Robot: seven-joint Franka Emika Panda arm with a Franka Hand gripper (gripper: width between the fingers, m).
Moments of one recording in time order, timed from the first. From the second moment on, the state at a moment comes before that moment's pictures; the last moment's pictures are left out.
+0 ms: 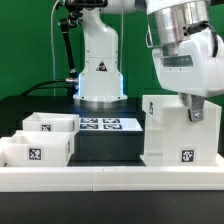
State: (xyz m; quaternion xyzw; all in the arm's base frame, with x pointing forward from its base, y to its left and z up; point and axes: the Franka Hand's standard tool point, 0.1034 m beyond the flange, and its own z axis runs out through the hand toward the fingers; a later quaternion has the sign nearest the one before) arm 0.641 0.100 0.099 -0.72 0.68 0.04 0.12
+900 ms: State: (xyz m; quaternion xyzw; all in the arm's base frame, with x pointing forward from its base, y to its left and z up) arm 0.640 0.101 0.107 -0.78 0.61 0.04 0.12
